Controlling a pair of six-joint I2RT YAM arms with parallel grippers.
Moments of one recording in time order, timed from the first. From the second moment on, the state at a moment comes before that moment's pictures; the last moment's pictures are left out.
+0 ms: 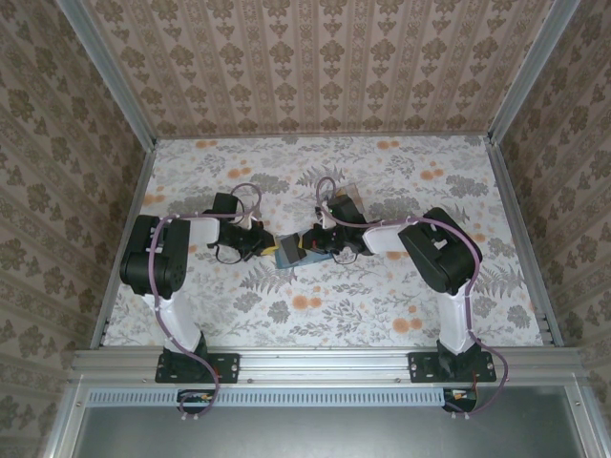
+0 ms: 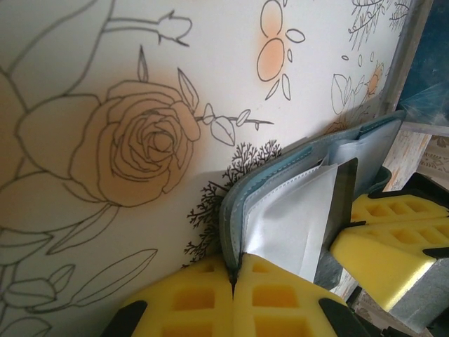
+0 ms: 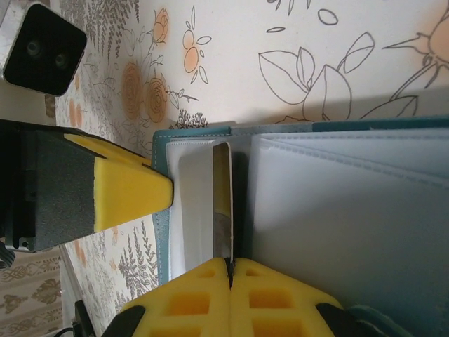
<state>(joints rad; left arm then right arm) -0.24 1.85 0.90 -0.24 0.78 -0.59 0.58 2.02 1.05 0.20 -0.55 0.81</state>
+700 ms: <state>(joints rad) -0.24 1.83 0.84 -0.15 0.78 -0.67 0.63 2.01 1.01 0.28 -0.46 0.97</state>
